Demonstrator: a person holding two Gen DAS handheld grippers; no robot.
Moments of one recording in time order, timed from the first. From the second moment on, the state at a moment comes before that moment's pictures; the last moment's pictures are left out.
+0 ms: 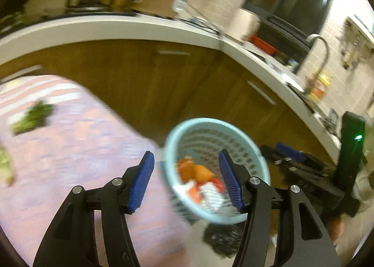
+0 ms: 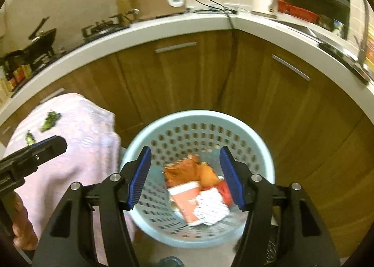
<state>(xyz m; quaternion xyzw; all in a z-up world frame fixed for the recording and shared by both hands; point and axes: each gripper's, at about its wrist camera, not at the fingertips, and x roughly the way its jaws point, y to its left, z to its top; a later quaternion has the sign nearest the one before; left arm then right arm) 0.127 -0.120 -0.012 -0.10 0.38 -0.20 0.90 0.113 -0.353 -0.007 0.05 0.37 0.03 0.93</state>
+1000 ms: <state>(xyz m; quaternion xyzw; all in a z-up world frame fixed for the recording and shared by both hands) 0.176 0.065 -0.049 -0.08 0.44 0.12 0.89 0.172 -0.107 -0.009 -0.04 0.39 0.25 0.88</state>
